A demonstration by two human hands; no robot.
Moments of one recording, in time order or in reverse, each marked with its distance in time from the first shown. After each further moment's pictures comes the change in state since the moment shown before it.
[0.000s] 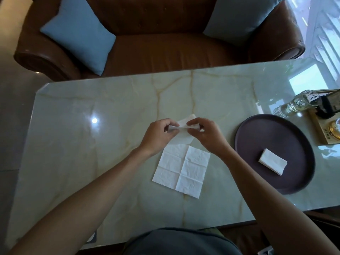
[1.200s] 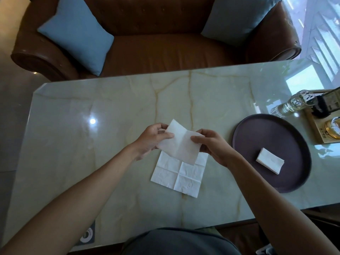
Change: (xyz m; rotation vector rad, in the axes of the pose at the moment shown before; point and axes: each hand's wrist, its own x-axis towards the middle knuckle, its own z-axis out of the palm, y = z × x) left_hand -0.006 -0.015 -0.011 -0.639 -0.321 -0.393; right_hand -0.022 0.015 -0.010 0.647 -0.266 0.387
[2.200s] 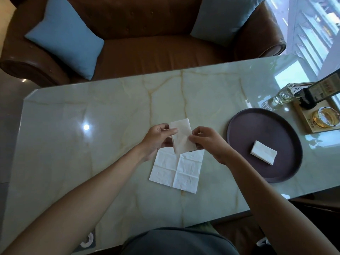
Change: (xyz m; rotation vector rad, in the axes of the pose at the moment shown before) left_hand 0.001 -0.001 0.032 -0.108 -0.018 0.049; right_hand -0.020 -0.001 0.009 -0.188 0.135 -0.056
